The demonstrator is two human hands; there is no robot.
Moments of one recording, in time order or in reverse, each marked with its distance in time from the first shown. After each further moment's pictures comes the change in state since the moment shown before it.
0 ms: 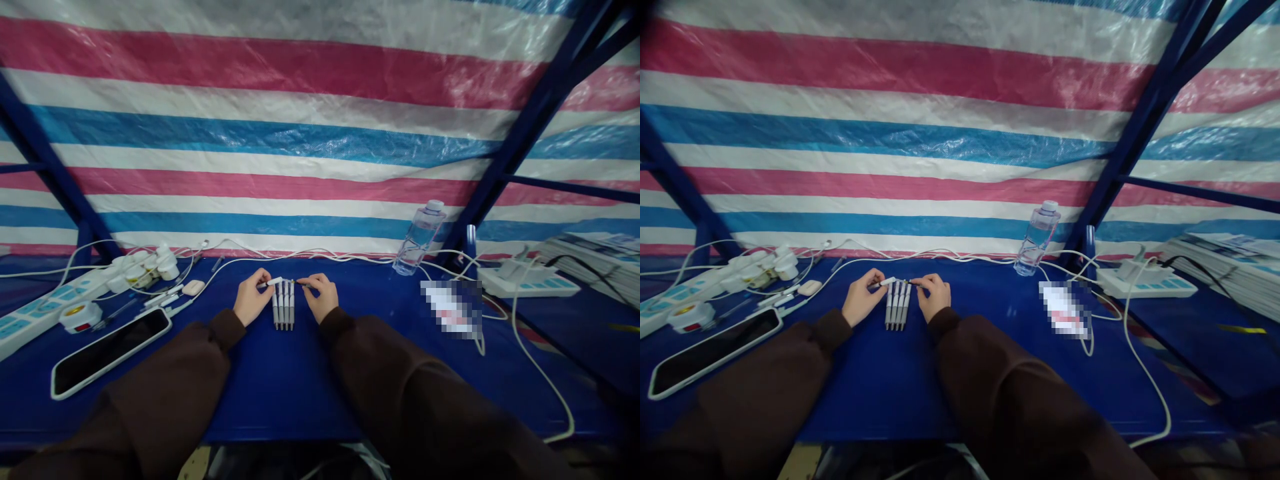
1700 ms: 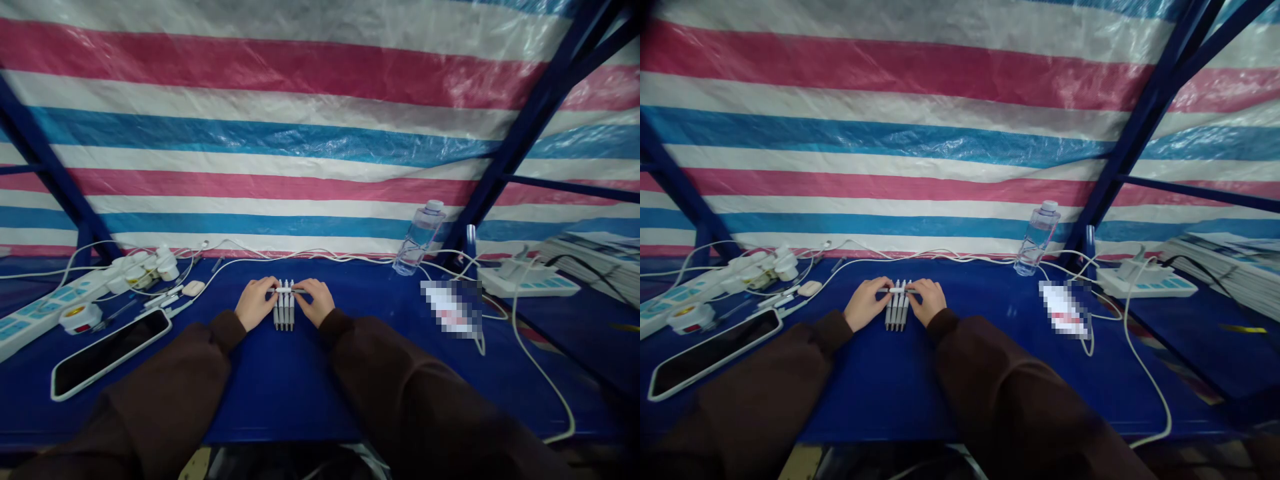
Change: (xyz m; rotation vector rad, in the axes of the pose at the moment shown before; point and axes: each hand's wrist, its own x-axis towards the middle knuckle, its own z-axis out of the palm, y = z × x) left_hand -0.002 -0.003 0.002 0.239 -0.195 0.206; right_hand -0.003 -0.004 0.001 -0.017 -0.152 -0.181
